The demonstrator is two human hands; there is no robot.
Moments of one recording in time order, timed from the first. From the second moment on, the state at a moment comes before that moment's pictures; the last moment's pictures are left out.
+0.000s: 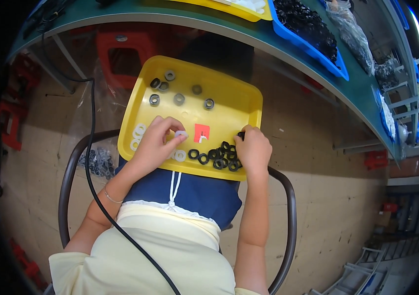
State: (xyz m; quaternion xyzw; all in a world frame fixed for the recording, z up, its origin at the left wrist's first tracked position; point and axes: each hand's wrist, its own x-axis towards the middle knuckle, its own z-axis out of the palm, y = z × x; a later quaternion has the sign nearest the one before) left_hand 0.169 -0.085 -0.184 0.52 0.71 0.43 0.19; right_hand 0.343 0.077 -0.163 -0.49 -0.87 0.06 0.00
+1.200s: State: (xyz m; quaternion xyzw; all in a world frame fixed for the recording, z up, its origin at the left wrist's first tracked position) left_hand 0.204 -0.115 -0.152 0.33 0.29 0.78 0.45; right_hand 0.331 -0.033 -0.137 -0.15 -0.73 0.44 0.50
